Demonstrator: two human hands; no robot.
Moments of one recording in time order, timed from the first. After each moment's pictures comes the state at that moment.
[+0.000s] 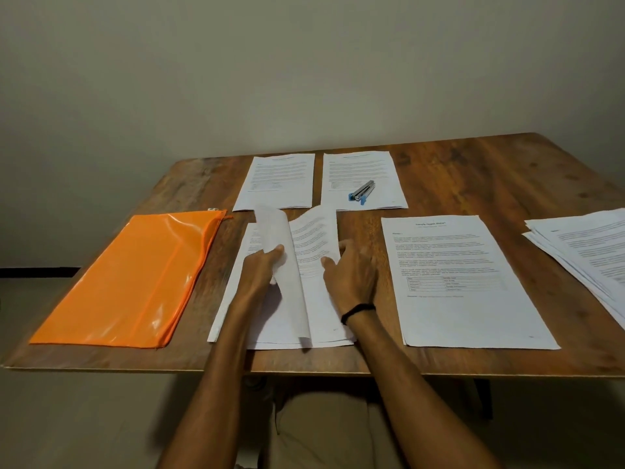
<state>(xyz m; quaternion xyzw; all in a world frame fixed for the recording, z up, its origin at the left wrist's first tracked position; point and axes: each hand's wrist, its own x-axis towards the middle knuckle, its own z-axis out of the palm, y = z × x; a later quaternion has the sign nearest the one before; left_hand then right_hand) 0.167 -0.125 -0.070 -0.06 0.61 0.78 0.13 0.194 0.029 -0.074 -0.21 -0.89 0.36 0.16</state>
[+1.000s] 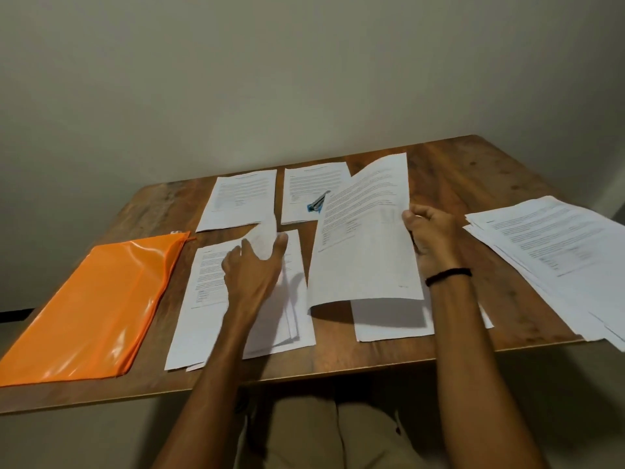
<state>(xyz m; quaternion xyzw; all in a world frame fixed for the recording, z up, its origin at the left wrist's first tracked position) 0.180 -0.055 -0.024 -0.06 0.93 0.36 -0.03 0.236 0.220 -0.005 -0.25 -0.62 0.70 0.24</state>
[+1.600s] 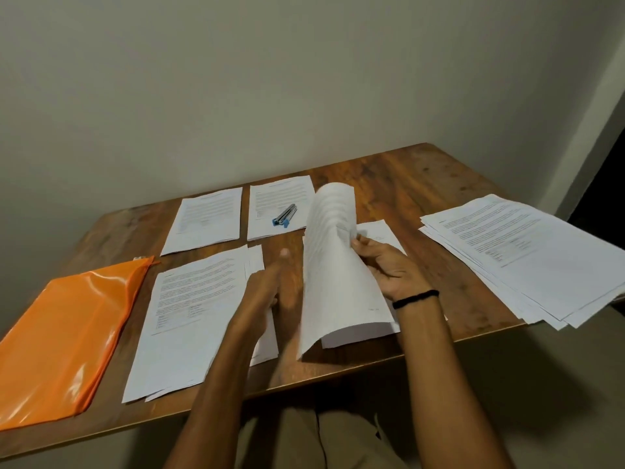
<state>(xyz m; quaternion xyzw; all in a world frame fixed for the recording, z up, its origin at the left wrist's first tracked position) 0.223 0.017 -0.012 -0.07 0.78 0.61 0.15 0.269 0.229 -0.024 -0.15 -0.37 0.92 -0.01</state>
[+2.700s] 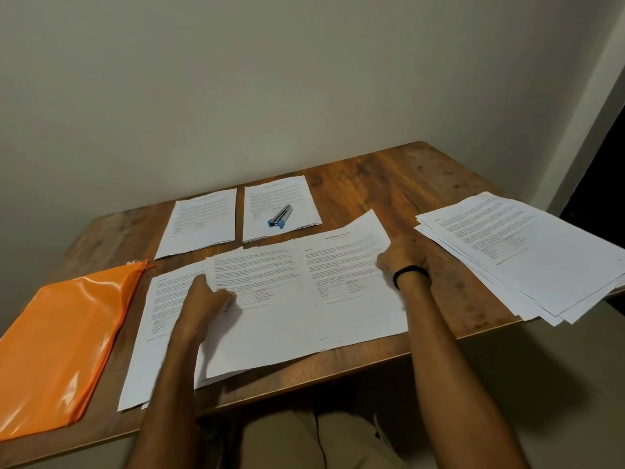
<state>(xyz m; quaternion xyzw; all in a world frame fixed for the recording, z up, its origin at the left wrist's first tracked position) 0.190 -0.063 -0.018 -0.04 0.88 0.47 0.07 0.244 0.268 -0.046 -0.40 -0.86 0.31 0.09</state>
